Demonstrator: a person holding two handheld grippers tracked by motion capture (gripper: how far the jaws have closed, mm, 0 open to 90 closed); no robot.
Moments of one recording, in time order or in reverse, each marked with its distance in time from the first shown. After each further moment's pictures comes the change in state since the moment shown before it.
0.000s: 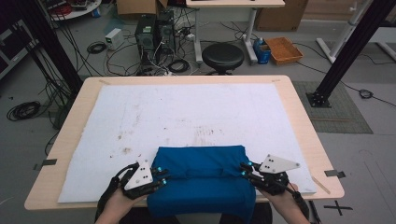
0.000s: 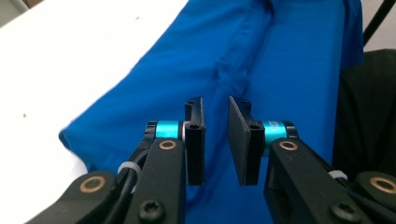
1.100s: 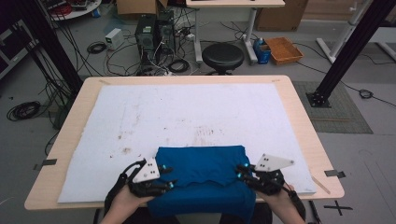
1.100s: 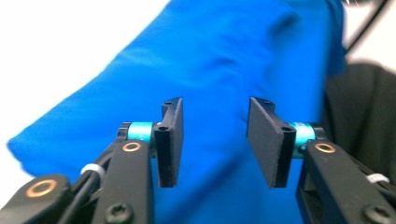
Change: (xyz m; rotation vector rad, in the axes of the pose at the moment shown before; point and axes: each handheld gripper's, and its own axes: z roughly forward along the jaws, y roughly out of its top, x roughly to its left) left arm 0.008 0.007 0.012 0.012 -0.020 -0.134; right arm 0.002 0.006 0.006 0.034 0.030 0.073
